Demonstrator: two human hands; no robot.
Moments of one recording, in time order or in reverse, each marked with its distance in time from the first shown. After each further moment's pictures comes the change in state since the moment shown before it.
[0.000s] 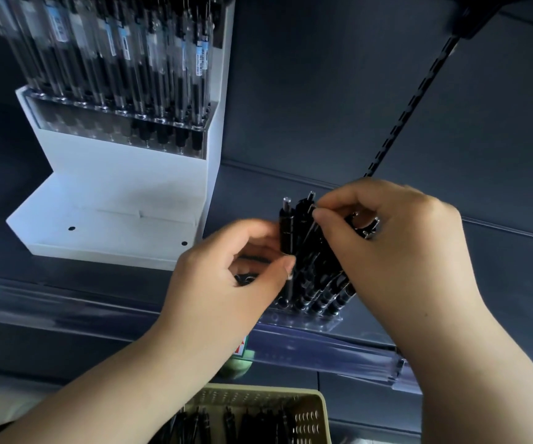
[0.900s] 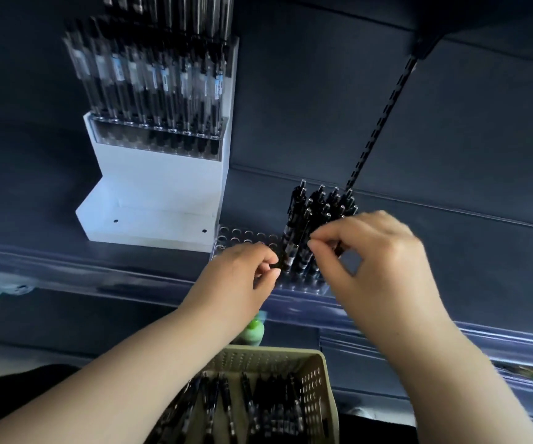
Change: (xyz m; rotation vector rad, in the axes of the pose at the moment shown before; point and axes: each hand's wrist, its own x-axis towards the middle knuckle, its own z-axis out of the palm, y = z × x) left_hand -0.028 -0.031 -0.011 0.686 -0.166 0.142; right_hand -0.055 -0.006 -0.022 -0.112 -0.001 -0.209
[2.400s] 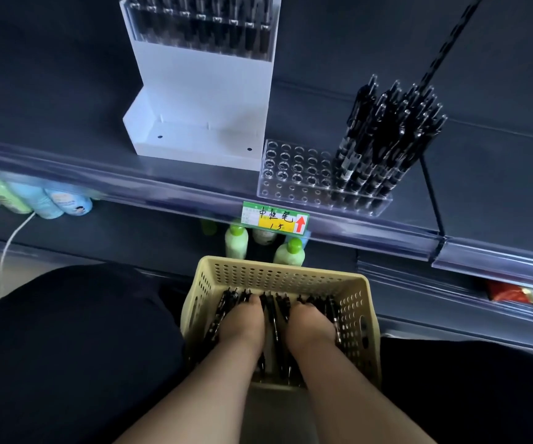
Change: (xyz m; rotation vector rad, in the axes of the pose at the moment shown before) left_hand -0.145 -0.096 0.122 0.120 -0.556 -1.002; right_hand -0.183 -0.008 0.201 -0.208 -1.152 0.728
